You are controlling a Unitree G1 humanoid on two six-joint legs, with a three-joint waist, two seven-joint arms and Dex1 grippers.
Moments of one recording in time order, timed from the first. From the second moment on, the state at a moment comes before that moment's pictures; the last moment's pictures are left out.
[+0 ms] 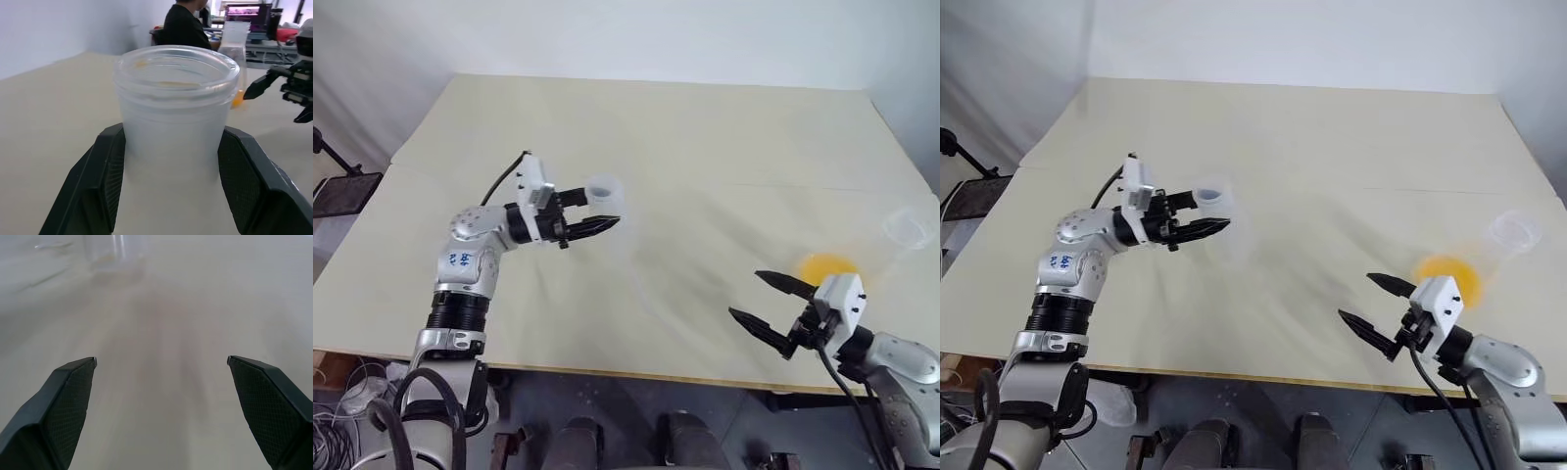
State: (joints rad) left arm -0.77 0.42 0.01 0.32 -0.40 0.22 -1.13; right arm 0.18 -0.67 -0.28 -0.34 0.54 0.18 0.92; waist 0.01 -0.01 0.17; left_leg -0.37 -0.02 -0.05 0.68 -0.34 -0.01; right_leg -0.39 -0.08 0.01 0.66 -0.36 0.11
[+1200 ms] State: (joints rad) left arm -0.86 0.09 -0.26 0.53 -0.16 0.03 -1.07; right arm 0.32 -0.64 -0.44 -0.43 0.58 0.19 0.87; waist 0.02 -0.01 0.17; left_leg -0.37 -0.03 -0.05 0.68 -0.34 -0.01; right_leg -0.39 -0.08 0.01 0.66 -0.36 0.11
